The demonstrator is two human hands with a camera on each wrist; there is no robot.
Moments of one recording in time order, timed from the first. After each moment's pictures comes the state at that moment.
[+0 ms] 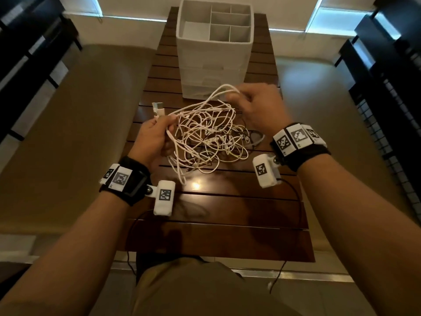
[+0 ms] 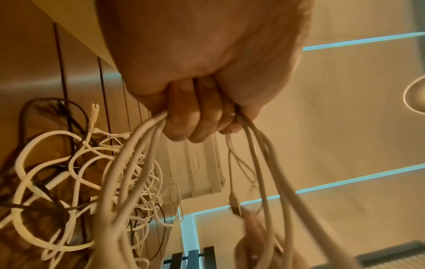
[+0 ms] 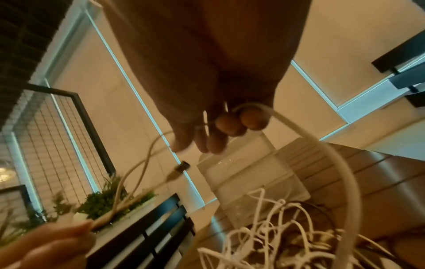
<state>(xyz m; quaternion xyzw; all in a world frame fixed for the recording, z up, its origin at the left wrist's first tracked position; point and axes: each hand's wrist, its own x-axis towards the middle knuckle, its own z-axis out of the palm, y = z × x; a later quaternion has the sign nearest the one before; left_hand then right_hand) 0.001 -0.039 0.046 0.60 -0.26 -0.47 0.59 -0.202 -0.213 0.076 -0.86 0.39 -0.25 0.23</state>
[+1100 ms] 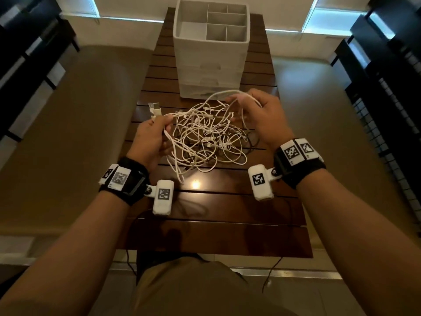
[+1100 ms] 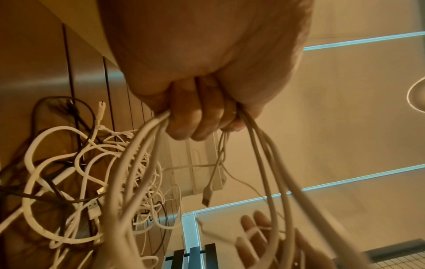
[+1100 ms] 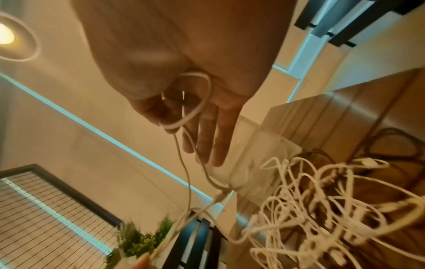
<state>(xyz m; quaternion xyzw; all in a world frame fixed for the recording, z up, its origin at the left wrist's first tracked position) 0.002 -0.035 0.038 0.60 -0.24 -0.47 0.60 -0.221 -0.173 0.074 -0.69 0.31 -0.37 0.54</state>
